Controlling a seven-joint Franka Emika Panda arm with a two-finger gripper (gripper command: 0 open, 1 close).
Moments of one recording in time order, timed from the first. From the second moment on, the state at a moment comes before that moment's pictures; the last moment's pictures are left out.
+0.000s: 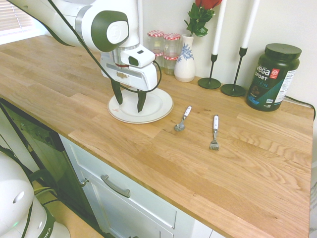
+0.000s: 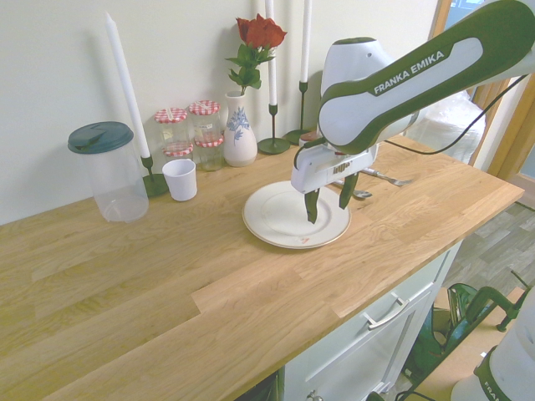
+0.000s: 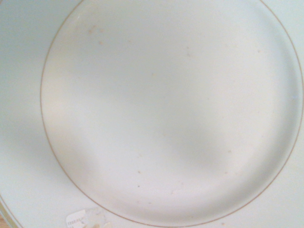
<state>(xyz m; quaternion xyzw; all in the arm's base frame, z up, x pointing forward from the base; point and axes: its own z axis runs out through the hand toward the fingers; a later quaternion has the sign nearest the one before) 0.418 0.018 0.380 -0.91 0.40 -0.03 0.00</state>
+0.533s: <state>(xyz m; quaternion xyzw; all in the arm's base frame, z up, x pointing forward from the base) 0.462 -0.041 0.438 -0.95 0.32 -0.01 0.00</state>
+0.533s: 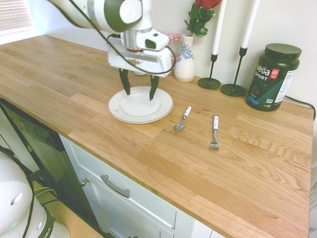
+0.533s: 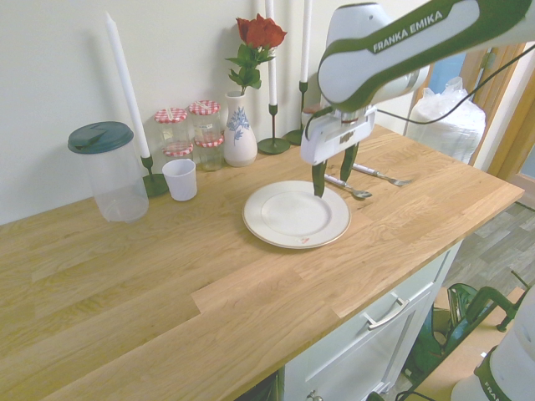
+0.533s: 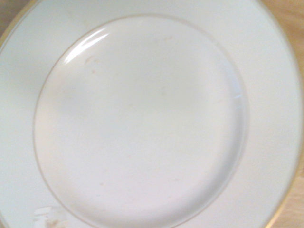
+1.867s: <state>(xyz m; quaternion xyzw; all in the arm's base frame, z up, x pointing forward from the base) 0.550 -0.141 0.350 -0.95 0.31 0.00 -0.04</state>
